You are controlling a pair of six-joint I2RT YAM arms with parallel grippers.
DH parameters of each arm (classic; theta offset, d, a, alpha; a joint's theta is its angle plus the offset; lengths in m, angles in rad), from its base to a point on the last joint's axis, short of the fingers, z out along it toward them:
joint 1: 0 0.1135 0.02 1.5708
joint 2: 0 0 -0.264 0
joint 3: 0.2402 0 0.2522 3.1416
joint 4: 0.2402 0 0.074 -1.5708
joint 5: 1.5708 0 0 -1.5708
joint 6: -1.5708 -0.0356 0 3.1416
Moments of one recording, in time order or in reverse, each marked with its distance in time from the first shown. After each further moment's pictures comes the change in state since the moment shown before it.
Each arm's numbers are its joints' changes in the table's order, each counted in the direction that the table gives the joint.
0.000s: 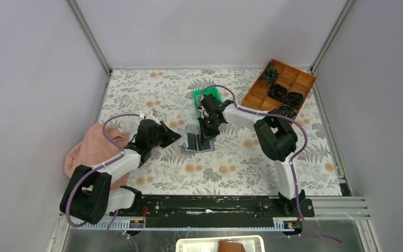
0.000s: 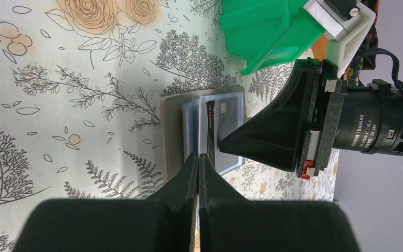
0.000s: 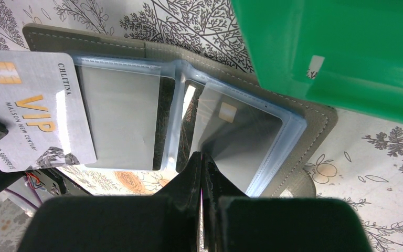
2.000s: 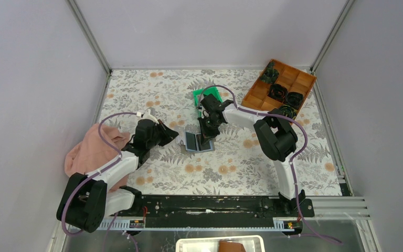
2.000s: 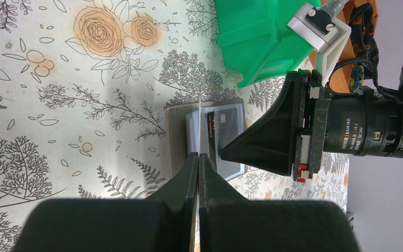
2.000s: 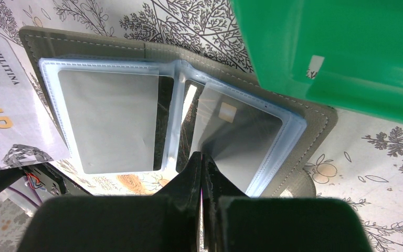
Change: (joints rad) left arm -0.006 0.077 0.006 0.040 -0.077 -0.045; right arm 0.000 0.000 0.000 0.000 0.000 0.000
